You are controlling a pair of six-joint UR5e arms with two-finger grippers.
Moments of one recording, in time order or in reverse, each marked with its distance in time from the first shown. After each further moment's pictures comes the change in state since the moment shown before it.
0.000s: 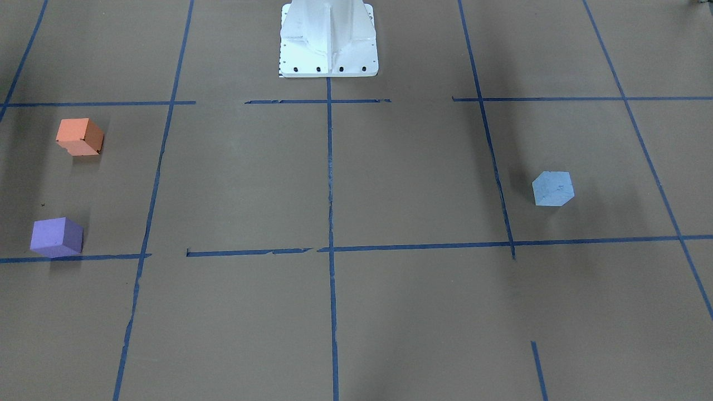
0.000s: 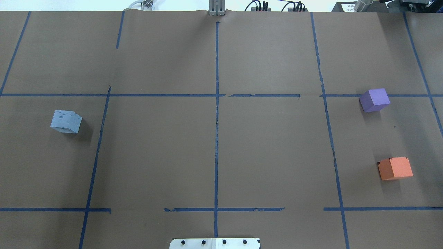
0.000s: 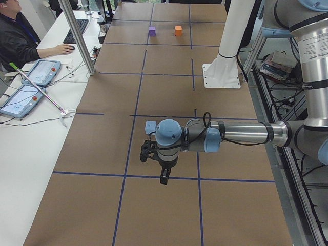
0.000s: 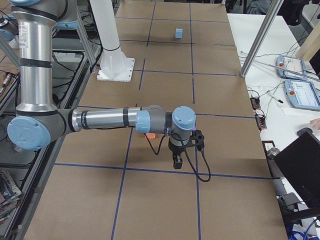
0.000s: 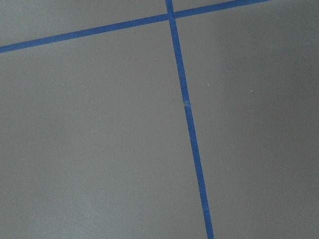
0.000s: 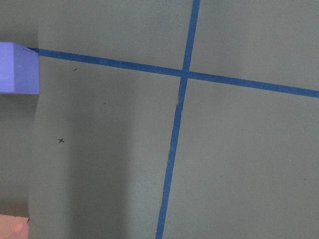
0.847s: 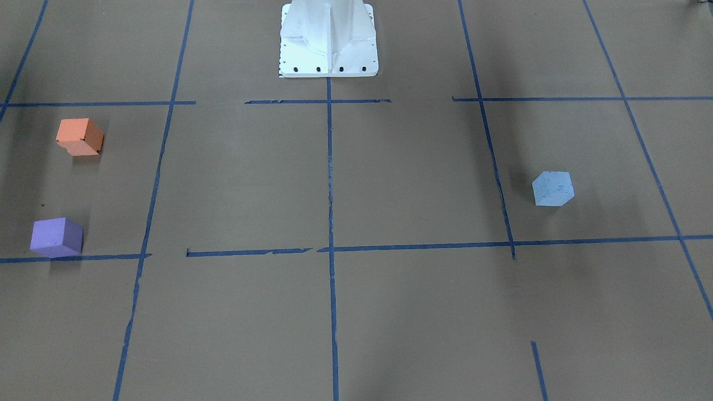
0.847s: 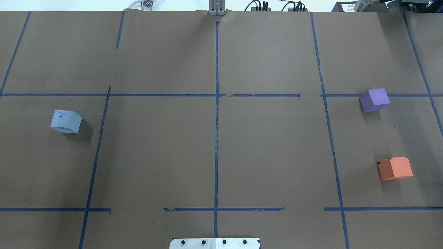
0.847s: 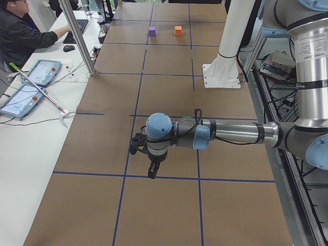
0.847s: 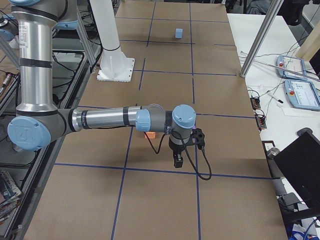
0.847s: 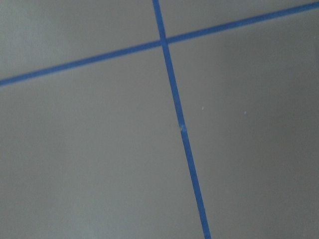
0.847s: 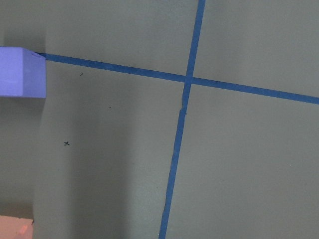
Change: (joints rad) left arm 0.015 -0.134 0.061 -0.062 -0.003 -0.004; right arm 0.000 0.004 0.015 0.000 0.000 0.001
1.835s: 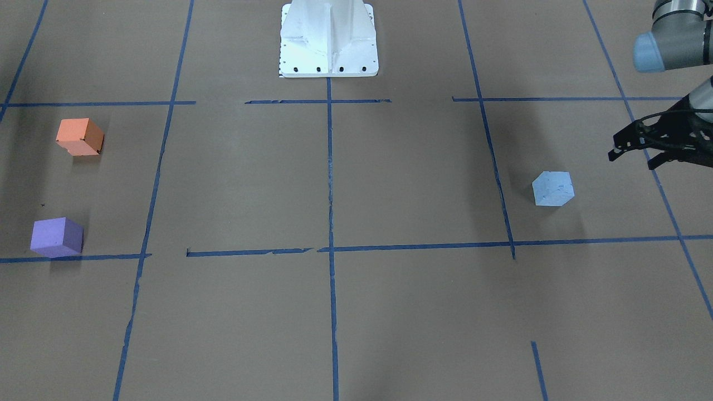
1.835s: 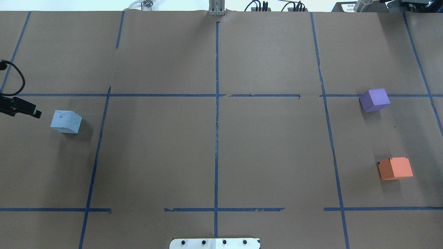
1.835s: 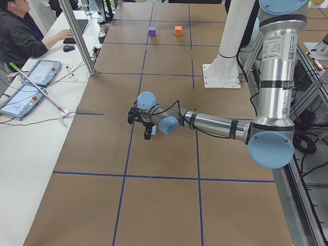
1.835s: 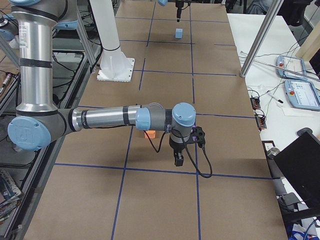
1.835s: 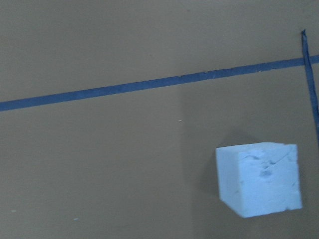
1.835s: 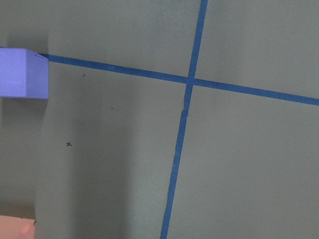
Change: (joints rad) left arm 0.508 -0.151 0.090 -0.423 0.028 -0.877; right arm 0.000 -0.002 0.005 0.000 0.002 0.000
